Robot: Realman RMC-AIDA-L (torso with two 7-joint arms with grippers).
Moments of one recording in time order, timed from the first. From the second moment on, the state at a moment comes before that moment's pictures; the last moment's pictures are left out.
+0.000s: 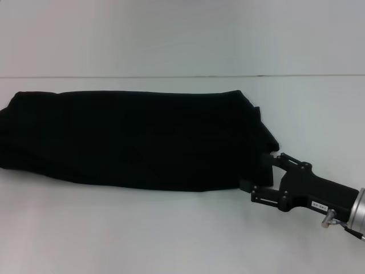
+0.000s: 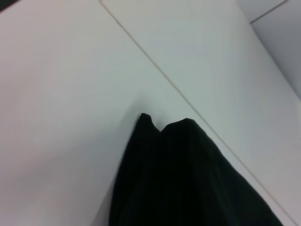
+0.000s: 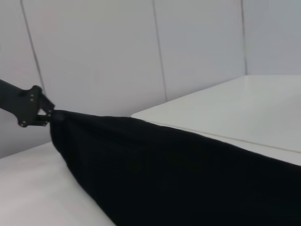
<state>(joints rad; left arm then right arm) -0.57 -1.93 0.01 0.80 2.58 1.39 -2.50 0.45 2.09 -0.90 -0.33 -1.57 -1.27 0.96</state>
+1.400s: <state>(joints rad) -0.93 -2.17 0.51 0.01 1.85 1.12 -2.01 0.30 2.09 -0.72 -0.33 -1.58 -1.29 0.98</state>
